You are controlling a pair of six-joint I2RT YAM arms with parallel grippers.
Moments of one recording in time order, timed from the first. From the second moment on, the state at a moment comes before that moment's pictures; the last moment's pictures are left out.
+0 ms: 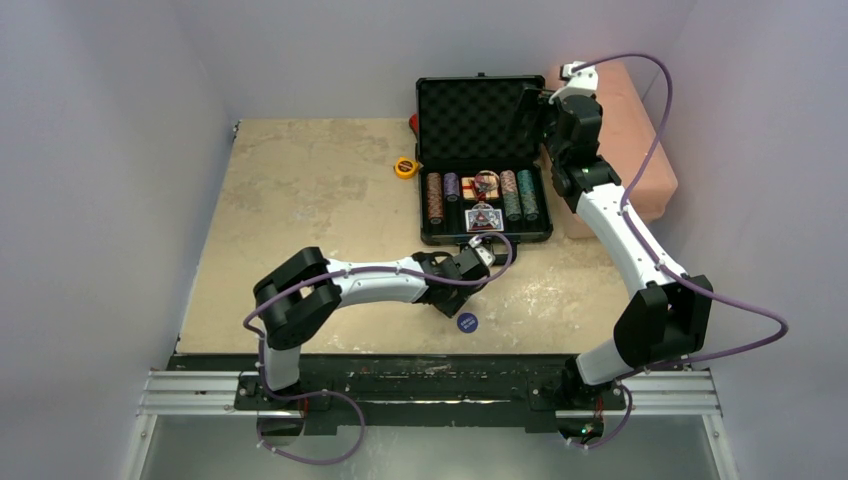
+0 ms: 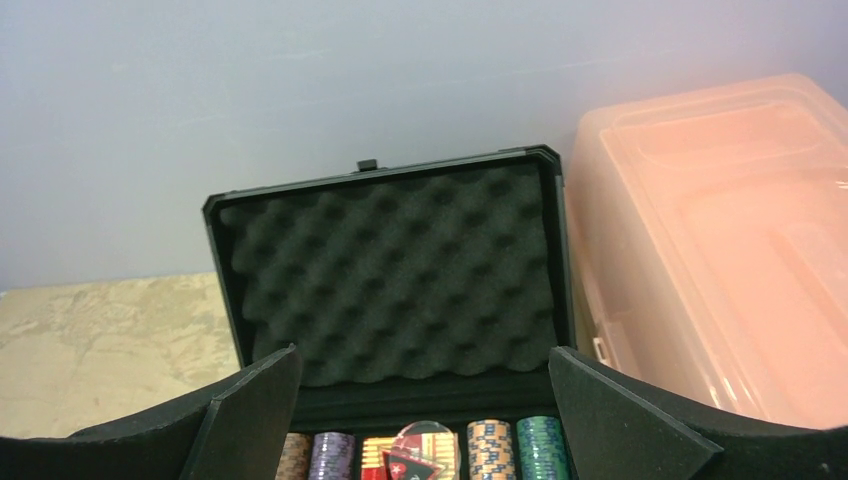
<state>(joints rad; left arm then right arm) -1.10 1.89 1.24 -0.49 -0.25 -0.32 0.23 1.50 1.38 0.01 0.17 0.22</state>
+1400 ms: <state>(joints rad) -1.01 1.86 1.22 -0.50 -0.13 -0.42 0.22 1.50 1.38 -0.07 0.18 0.20</state>
